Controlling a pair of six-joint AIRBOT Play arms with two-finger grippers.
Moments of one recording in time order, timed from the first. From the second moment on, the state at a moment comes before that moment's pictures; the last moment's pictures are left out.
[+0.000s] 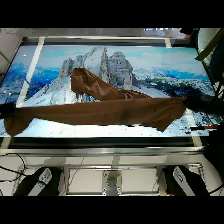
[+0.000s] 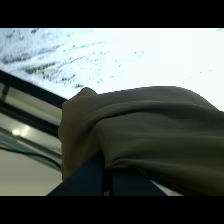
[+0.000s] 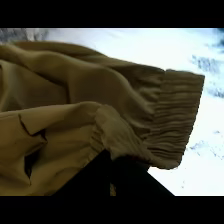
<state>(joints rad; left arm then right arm) 0.46 -0.91 1.01 1.75 -1.32 -1.48 -0.46 -0.81 0.82 -1.08 1.15 1.21</state>
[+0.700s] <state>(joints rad) 0.54 -0.87 0.72 1.67 -1.09 -1.53 -0.46 -0.74 0.61 -1.20 1.54 1.24</state>
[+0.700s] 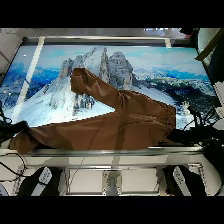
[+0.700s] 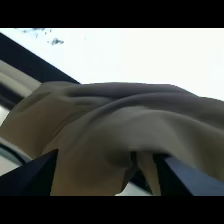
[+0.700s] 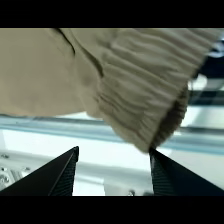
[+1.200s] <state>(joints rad) 0.41 -1.03 1.14 1.14 -0.89 -1.46 -0.46 -0.77 0.99 -1.20 1.29 1.38</state>
